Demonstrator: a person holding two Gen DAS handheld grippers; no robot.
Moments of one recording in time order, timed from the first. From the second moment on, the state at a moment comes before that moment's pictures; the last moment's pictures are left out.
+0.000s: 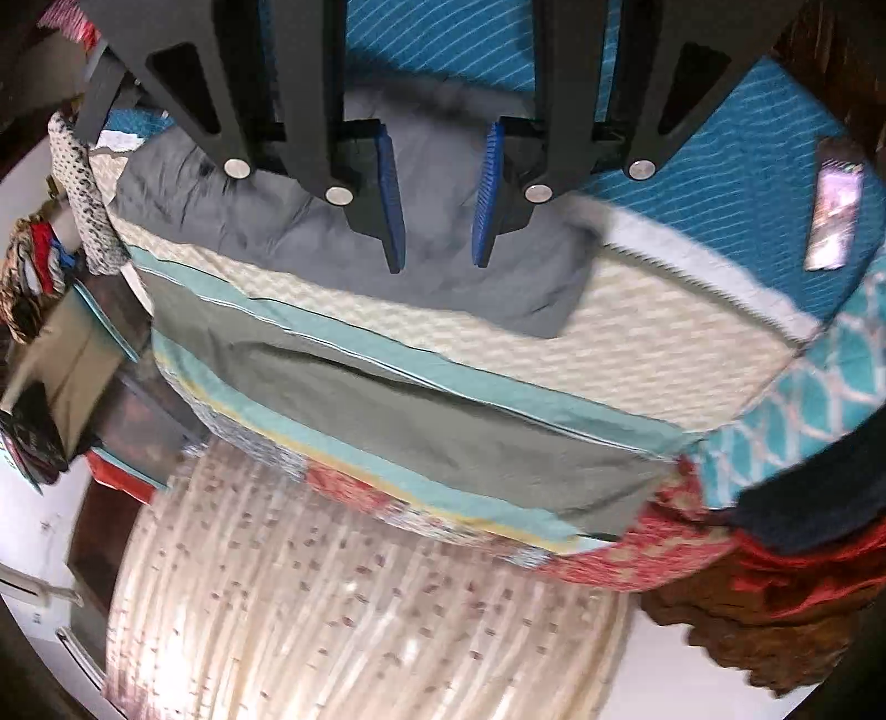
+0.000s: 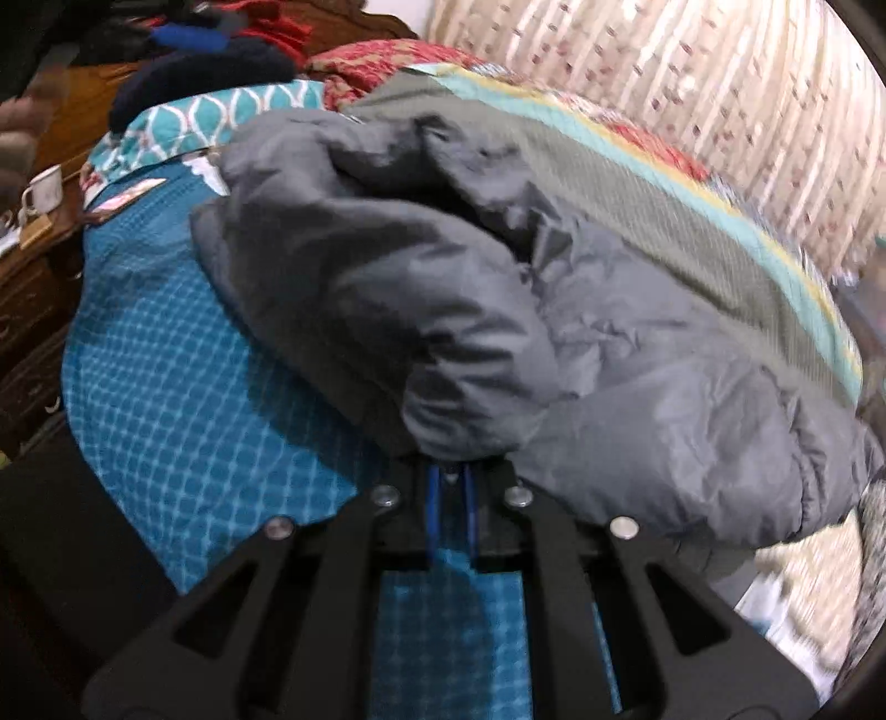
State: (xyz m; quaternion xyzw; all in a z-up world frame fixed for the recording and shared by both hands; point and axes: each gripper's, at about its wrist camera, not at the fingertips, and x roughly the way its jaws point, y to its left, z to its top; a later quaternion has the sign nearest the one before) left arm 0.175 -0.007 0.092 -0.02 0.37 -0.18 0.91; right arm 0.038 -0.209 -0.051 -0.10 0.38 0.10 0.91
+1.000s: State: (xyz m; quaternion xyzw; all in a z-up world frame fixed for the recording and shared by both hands) left arm 0.188 -0.160 -0.045 0.14 0.46 -0.26 0.84; right arm 0.078 -0.352 -0.056 0.10 0.39 -0.08 0.91
